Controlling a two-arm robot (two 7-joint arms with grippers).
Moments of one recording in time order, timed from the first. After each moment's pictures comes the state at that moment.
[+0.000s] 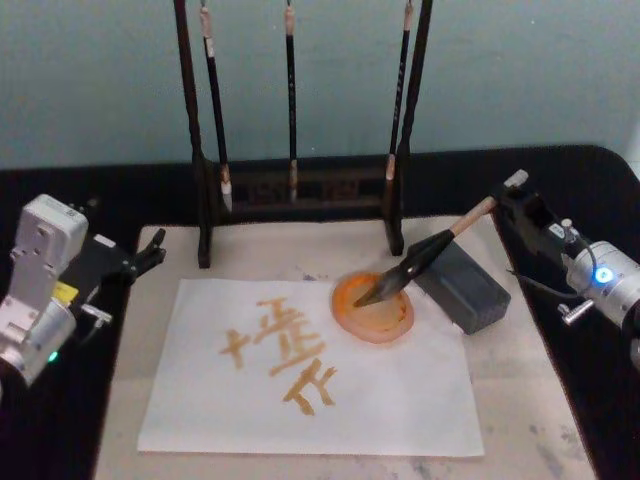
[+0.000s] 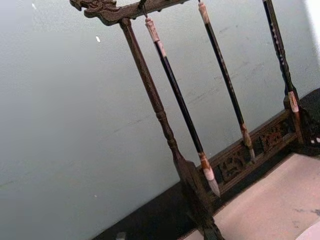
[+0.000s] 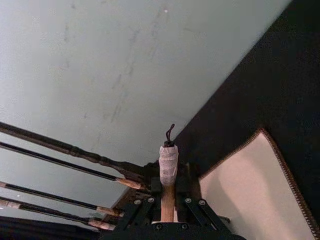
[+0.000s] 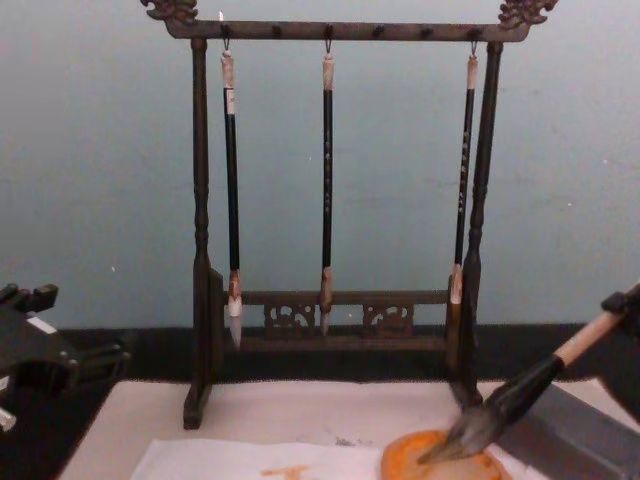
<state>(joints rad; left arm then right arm) -0.20 0.60 0.45 -1.41 -0.25 -0.12 0.03 0.32 0.41 -0.26 -1.23 1.52 0.30 0.11</state>
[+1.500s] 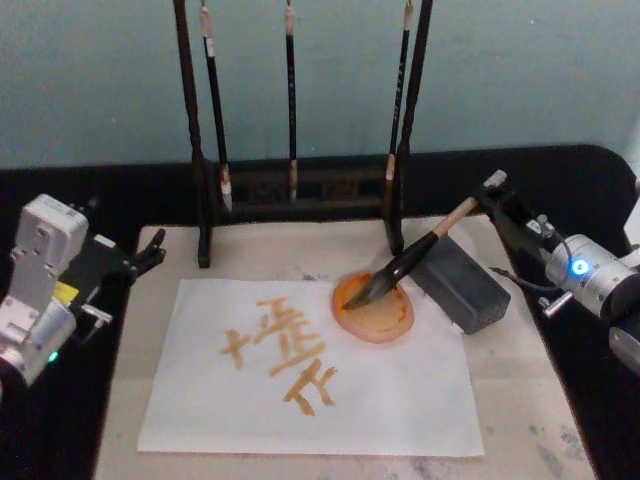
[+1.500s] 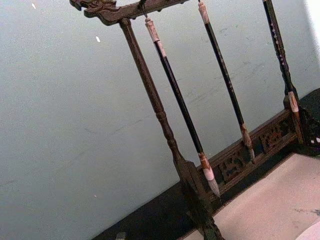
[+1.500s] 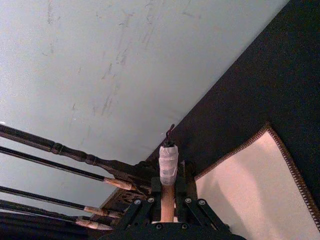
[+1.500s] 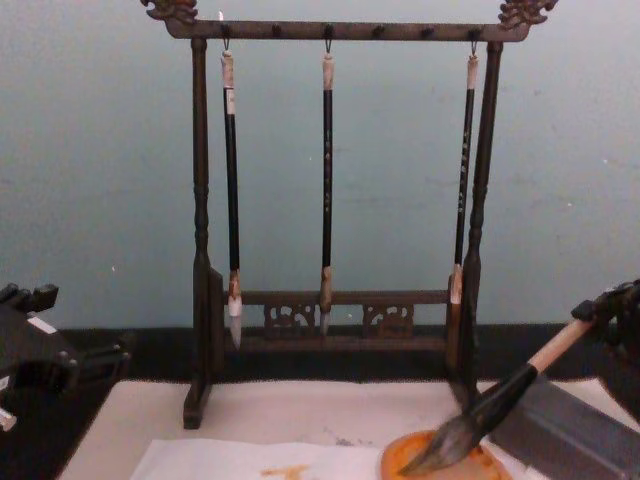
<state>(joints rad) -0.20 0.60 0.45 -1.41 -0.25 -0.12 0.03 0.42 0.43 -0.39 -1.13 1.56 0.26 0.12</state>
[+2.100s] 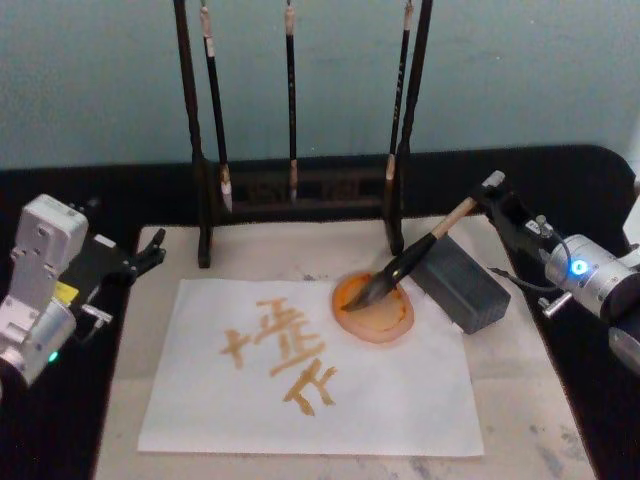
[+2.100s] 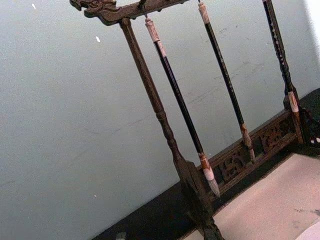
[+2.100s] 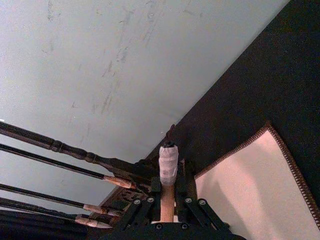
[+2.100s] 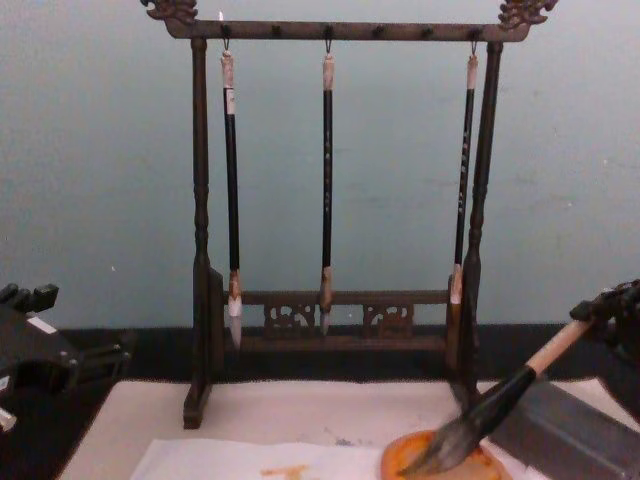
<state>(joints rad) -0.20 0.60 0.45 -1.41 -0.25 -0.12 0.03 0.42 0.44 -0.41 -1.13 1.56 0.26 0.12</state>
